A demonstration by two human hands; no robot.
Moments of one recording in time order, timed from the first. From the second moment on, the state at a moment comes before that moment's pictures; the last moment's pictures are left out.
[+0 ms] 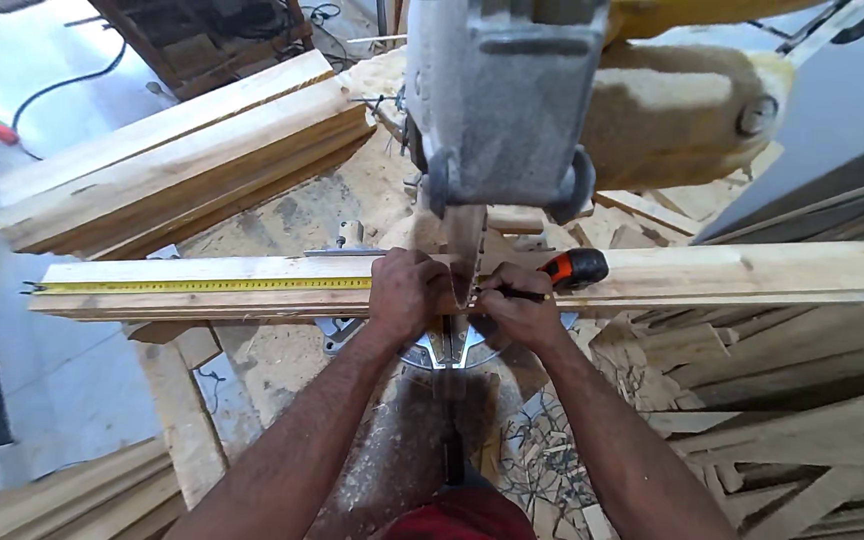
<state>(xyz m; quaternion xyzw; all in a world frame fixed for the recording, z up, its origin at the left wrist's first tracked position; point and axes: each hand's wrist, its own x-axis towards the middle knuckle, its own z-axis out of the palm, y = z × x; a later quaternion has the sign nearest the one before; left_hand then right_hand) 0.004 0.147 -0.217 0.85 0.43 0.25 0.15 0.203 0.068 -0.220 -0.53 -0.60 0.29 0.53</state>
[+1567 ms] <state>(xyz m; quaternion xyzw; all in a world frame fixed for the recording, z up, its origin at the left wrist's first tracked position) -0.200 0.052 -0.168 0.84 0.46 0.15 0.27 0.053 -0.013 -0.201 -0.63 -0.69 0.25 0.24</state>
